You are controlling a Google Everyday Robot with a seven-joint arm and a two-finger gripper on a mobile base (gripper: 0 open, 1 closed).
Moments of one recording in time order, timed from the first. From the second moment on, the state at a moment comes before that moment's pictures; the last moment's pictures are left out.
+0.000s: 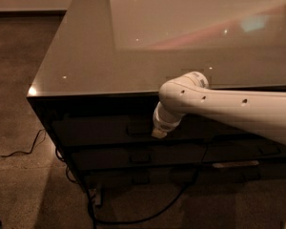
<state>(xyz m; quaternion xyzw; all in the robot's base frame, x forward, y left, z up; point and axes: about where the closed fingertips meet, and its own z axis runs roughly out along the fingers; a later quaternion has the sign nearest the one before) 0.587 -0.064 0.624 -0.62 0.77 0.01 0.17</state>
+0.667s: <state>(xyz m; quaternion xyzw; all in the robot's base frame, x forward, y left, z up) 0.587 -0.064 0.634 -0.62 0.77 0.01 0.17</state>
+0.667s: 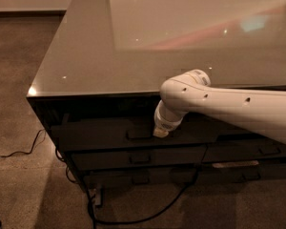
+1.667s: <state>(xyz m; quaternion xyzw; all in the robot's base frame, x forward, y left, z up) 0.566 -0.071 0.643 -0.62 0.77 0.02 0.16</state>
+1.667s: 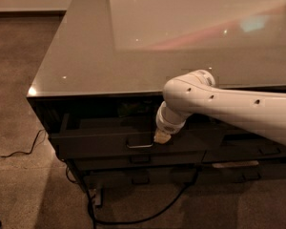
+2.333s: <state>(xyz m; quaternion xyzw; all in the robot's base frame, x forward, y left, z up) 0.543 -0.081 0.655 -0.62 0.77 0.03 0.15</state>
